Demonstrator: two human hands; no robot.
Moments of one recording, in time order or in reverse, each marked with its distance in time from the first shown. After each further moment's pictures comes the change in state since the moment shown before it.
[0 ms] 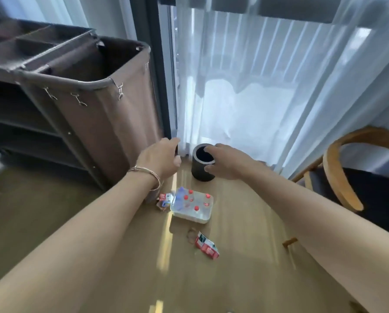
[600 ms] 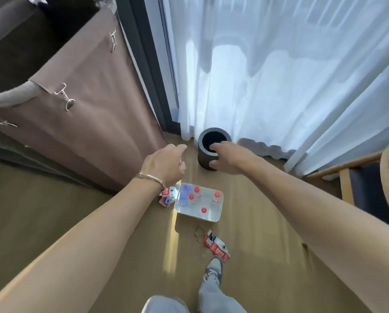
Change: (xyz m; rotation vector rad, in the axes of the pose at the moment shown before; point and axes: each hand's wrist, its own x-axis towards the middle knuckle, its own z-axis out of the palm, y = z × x) left_hand 0.242 -0.038 0.086 0.073 -0.218 -0.013; right_hand 0.259 0.107 0.021 0.104 -0.227 0.083
